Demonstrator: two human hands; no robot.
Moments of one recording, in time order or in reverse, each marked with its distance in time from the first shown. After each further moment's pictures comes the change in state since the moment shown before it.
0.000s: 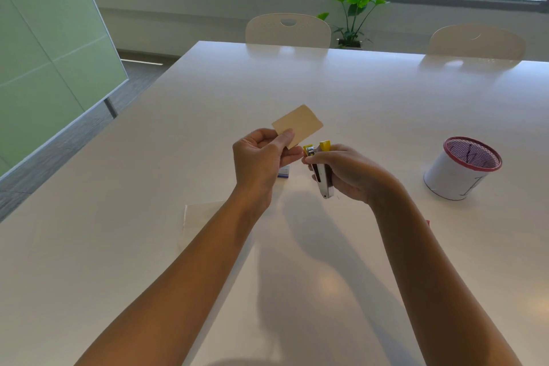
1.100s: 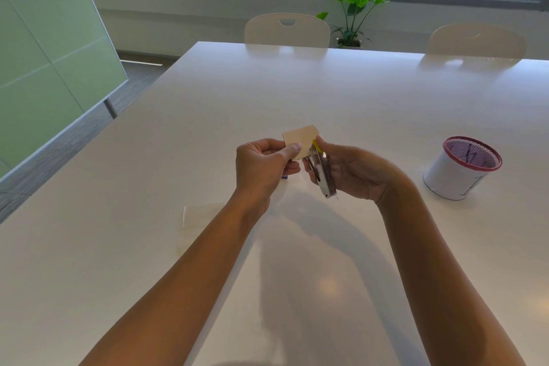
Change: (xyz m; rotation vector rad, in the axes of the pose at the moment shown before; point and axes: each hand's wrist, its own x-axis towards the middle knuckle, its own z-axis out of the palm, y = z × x) left_hand -0.001 -0.007 -0.001 0.258 0.008 -0.035; right_hand 0.008 0.006 -0.029 0.403 -0.391 0.057
